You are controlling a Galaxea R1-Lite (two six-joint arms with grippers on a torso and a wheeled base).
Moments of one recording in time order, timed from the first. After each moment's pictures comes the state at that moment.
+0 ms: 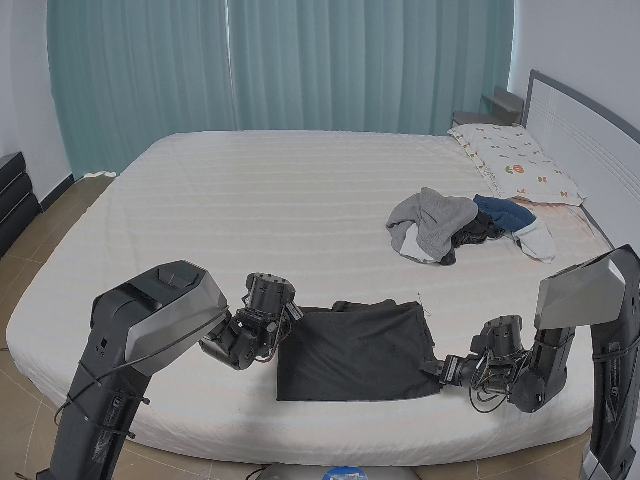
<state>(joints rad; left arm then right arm) -0.45 2.63 -1.36 -0.67 0.27 -0.85 0.30 2.41 -0.48 -1.24 0.14 0.57</state>
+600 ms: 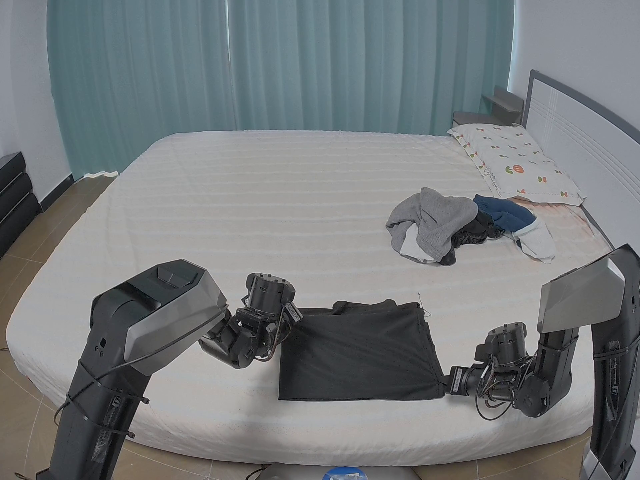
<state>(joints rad) -0.45 2.63 -1.37 -0.64 0.26 -0.86 0.28 2.41 -0.41 -1.25 0.11 0.47</state>
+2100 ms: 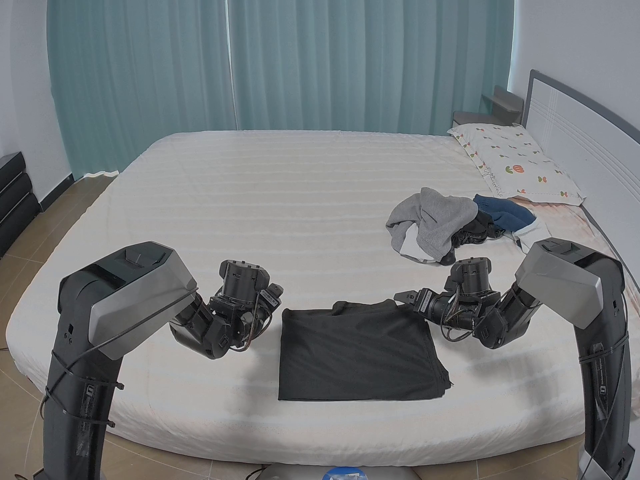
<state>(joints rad) -0.39 2.51 -1.24 -0.66 0.20 -1.06 0.27 2.53 -1.16 -0.83 0.18 0.64</state>
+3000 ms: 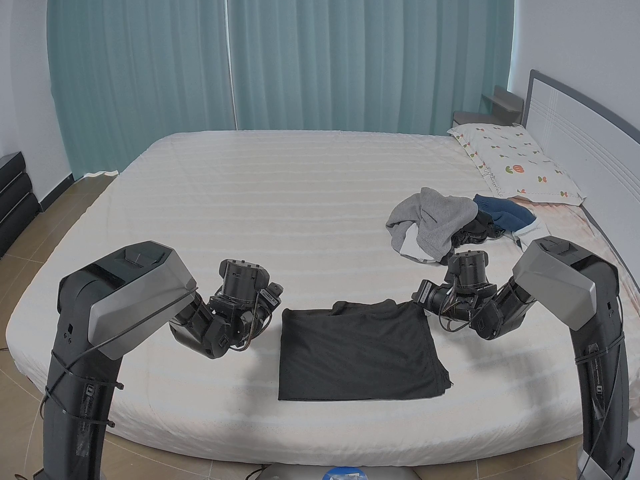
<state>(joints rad) -0.39 2.50 -1.24 -0.66 0.20 -1.06 0.25 2.56 -1.28 -0.77 0.13 0.63</state>
